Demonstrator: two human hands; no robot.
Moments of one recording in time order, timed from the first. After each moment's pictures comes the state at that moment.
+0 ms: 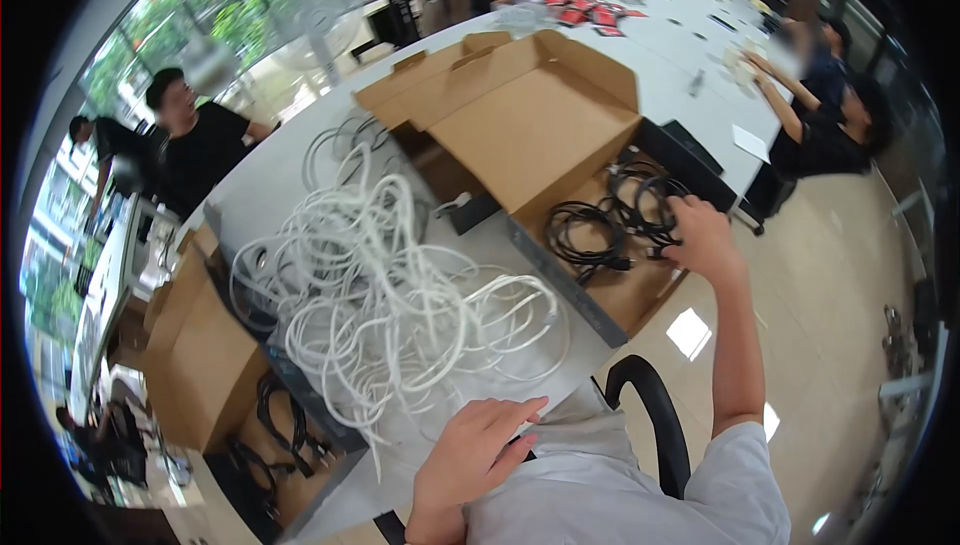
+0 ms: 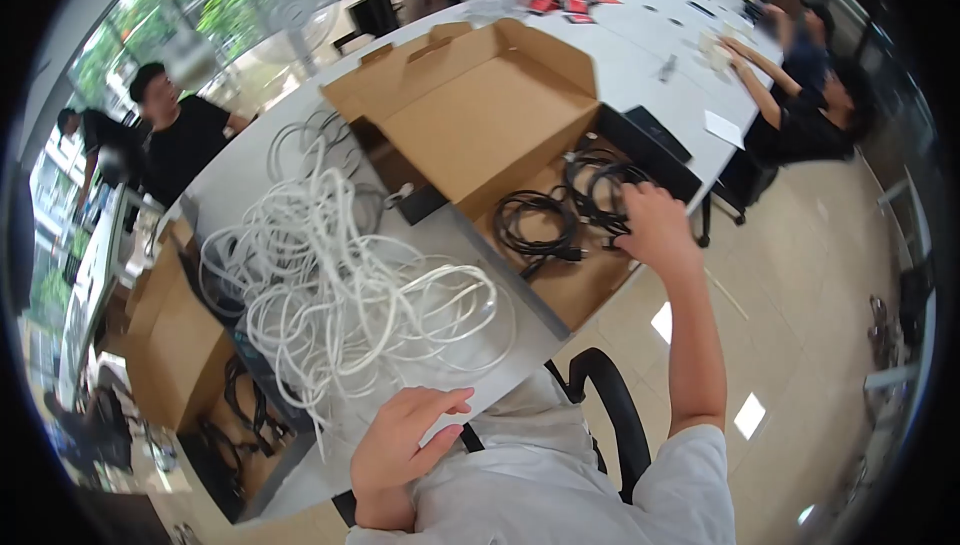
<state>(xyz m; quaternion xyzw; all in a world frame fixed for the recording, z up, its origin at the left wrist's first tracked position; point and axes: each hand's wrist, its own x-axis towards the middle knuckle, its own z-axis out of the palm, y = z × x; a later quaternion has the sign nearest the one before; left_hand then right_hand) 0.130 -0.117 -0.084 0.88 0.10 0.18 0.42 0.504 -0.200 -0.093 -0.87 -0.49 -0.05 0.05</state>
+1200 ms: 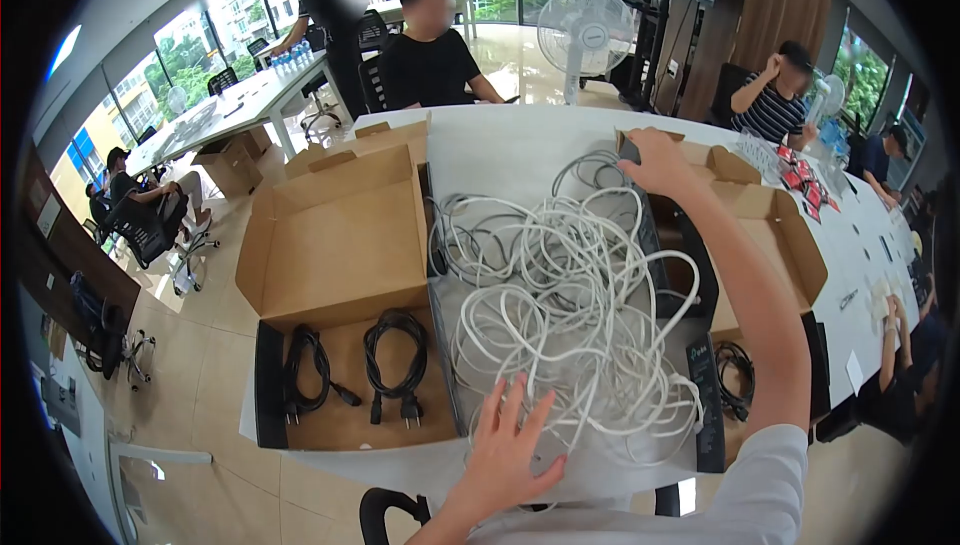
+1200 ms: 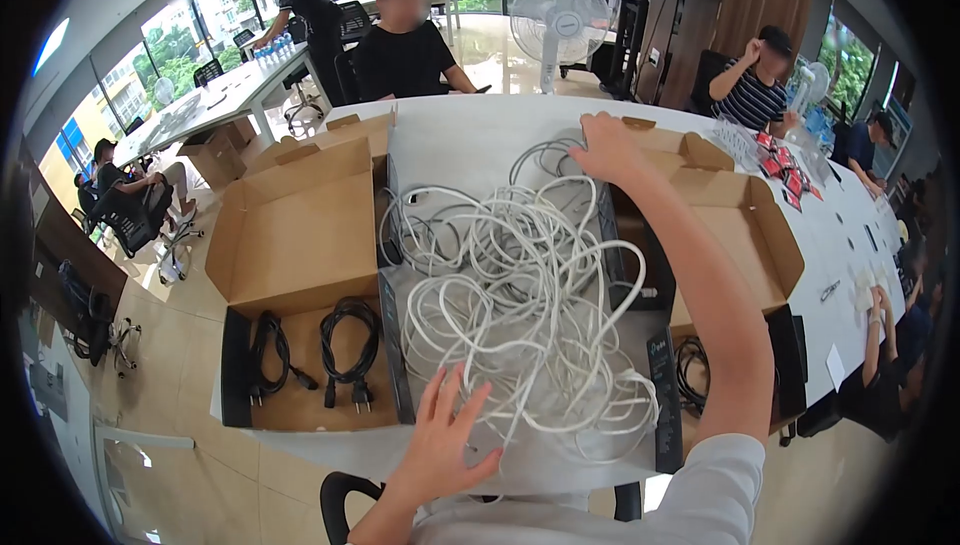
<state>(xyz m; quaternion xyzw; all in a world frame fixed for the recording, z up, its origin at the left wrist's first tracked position) 0.037 -0.094 -0.105 0.82 0.46 0.27 0.22 0.340 0.234 -0.024 -0.56 -0.80 -0.09 0.20</state>
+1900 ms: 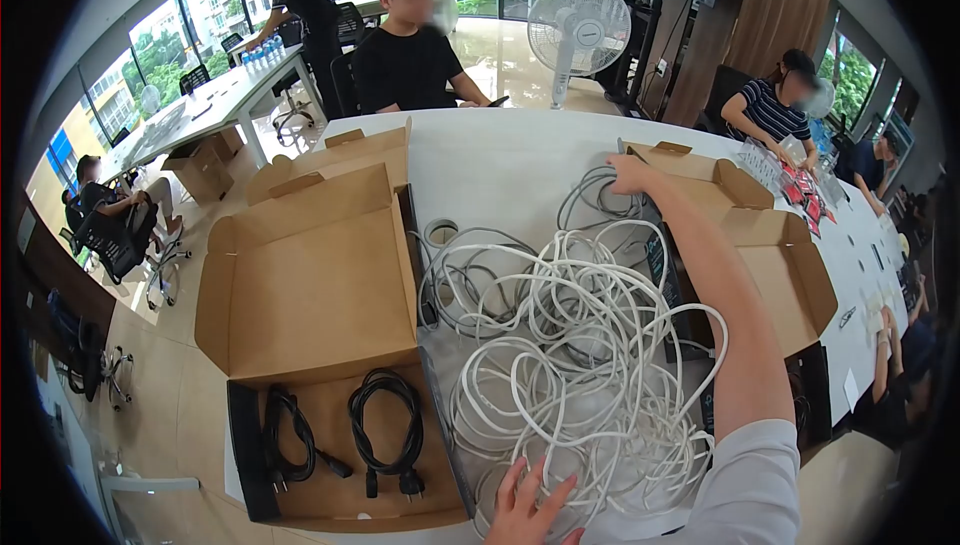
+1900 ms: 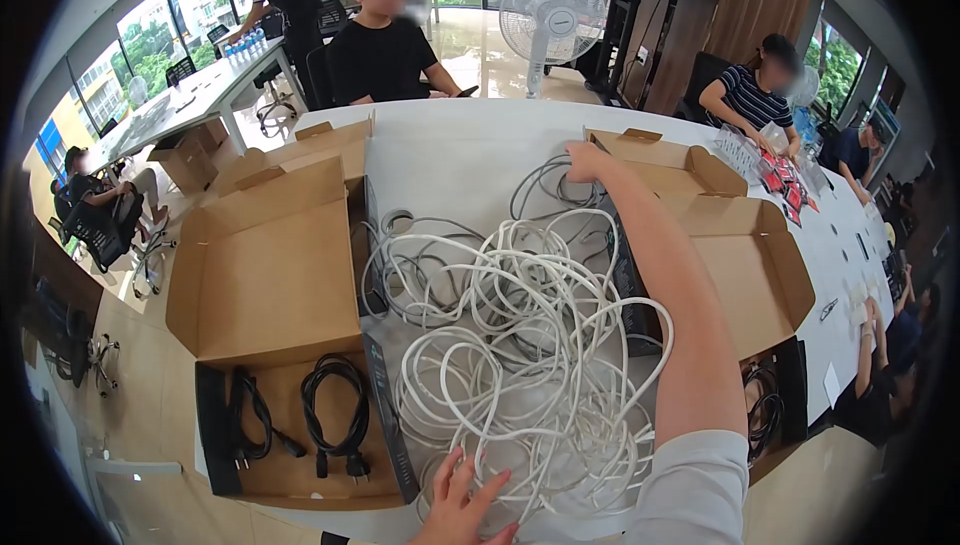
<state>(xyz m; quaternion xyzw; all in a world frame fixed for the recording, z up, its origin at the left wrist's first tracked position) 0.029 -0.089 -0.143 0.79 0.43 0.31 0.33 0.368 0.418 -0.127 -0.62 -0.79 0.06 0.00</state>
